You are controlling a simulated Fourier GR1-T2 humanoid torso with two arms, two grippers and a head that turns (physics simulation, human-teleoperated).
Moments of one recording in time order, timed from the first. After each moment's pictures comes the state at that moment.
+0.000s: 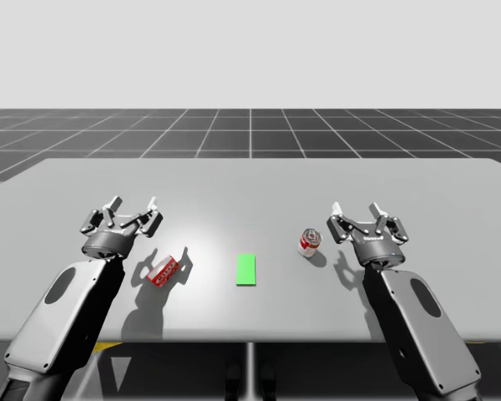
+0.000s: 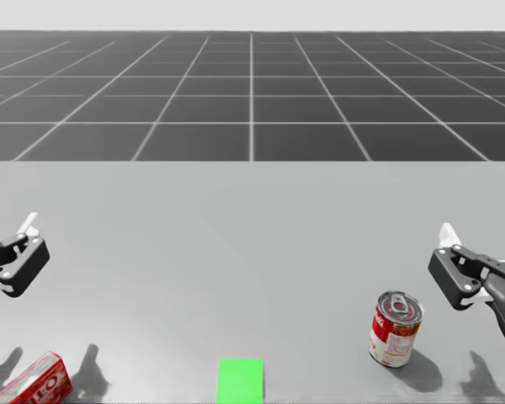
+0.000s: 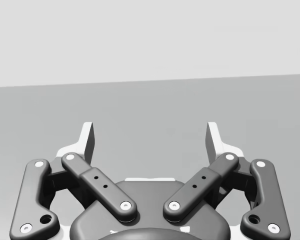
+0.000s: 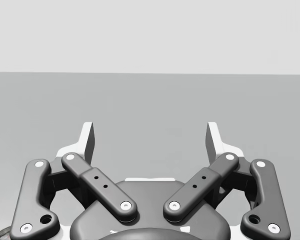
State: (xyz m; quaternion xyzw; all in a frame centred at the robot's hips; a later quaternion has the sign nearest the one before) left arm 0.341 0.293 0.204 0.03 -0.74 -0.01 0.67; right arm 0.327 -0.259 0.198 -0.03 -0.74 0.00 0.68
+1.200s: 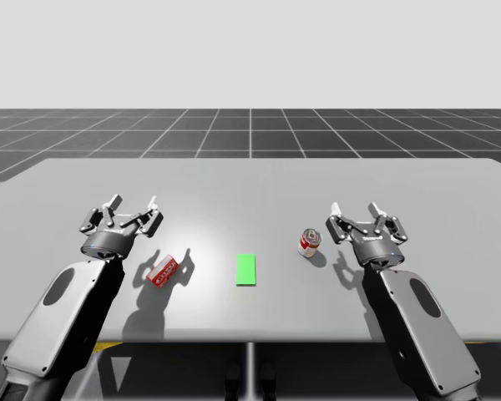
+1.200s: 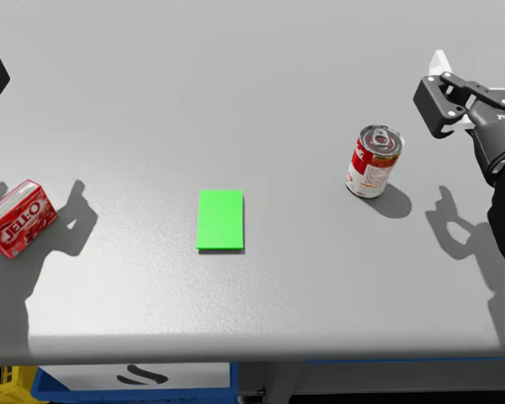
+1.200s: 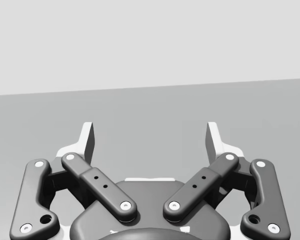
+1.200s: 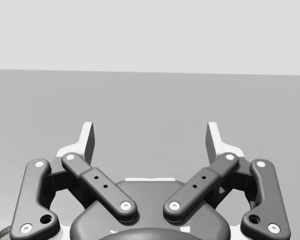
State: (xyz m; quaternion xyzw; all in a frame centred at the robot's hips) left arm 0.339 0.289 0.208 0.02 -0.75 -0.02 0.67; right arm 0.326 -0.257 0.199 -0.03 -0.73 0.00 0.68
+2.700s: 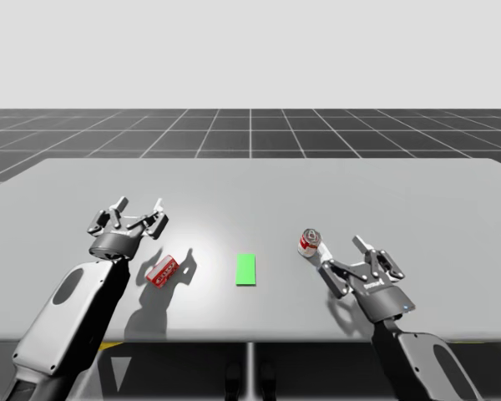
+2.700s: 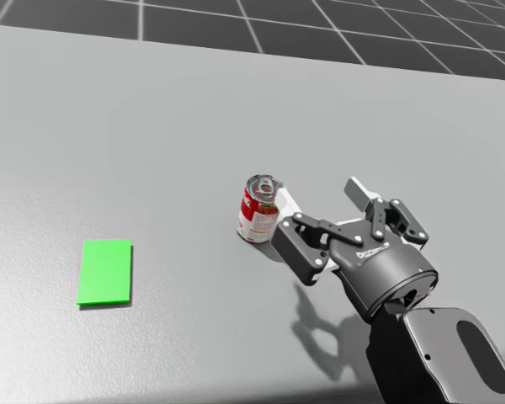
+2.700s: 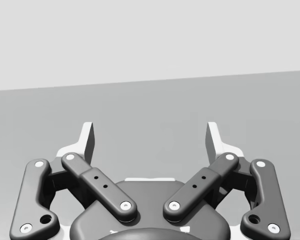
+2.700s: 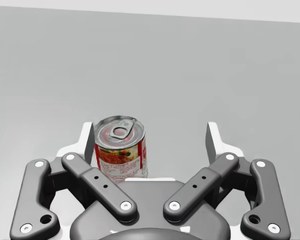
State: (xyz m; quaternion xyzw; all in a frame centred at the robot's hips) left arm 0.340 0.282 0.200 0.02 -0.74 -0.03 0.67; right arm 0.246 -0.240 0.179 0.09 -0.69 0.07 0.72
